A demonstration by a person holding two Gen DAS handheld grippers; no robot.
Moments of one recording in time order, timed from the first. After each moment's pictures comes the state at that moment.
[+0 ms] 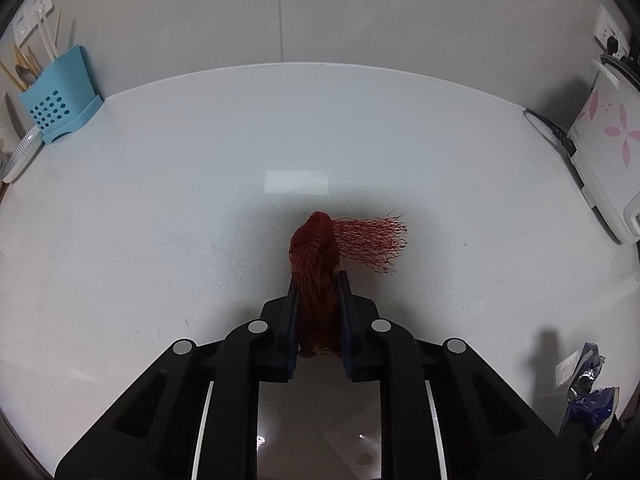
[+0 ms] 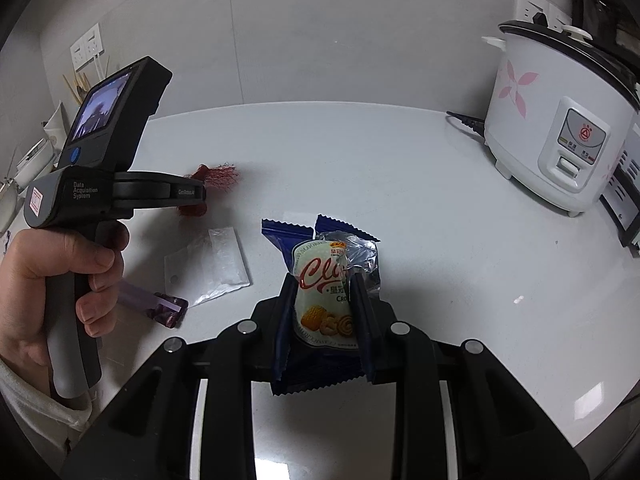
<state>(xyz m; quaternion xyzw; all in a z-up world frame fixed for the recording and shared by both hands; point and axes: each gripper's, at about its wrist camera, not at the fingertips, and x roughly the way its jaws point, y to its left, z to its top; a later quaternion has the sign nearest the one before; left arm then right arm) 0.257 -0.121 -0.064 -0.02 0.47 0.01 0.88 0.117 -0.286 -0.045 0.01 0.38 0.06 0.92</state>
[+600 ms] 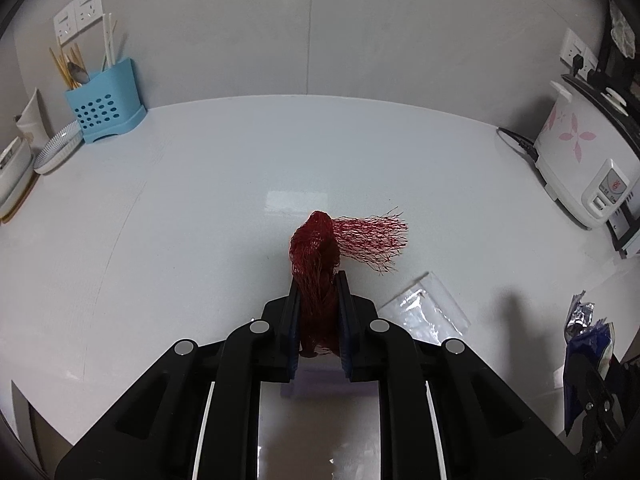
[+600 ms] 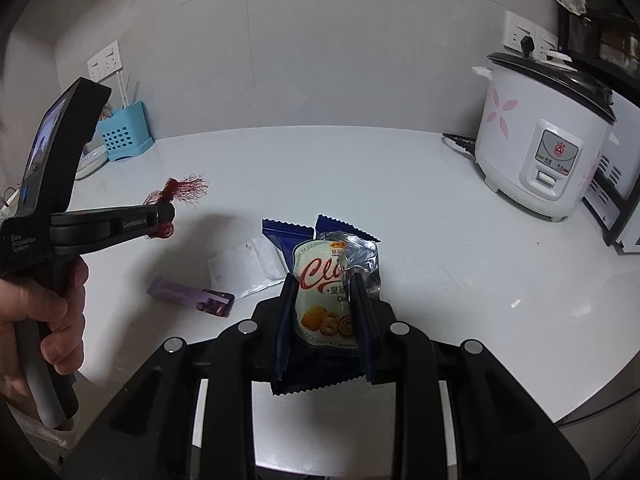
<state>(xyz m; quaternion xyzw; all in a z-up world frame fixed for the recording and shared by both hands) 0.163 -0.086 -0.012 -0.02 0.42 0.00 0.91 0.070 -0.276 -0.010 0.02 0.34 0.06 0.94</state>
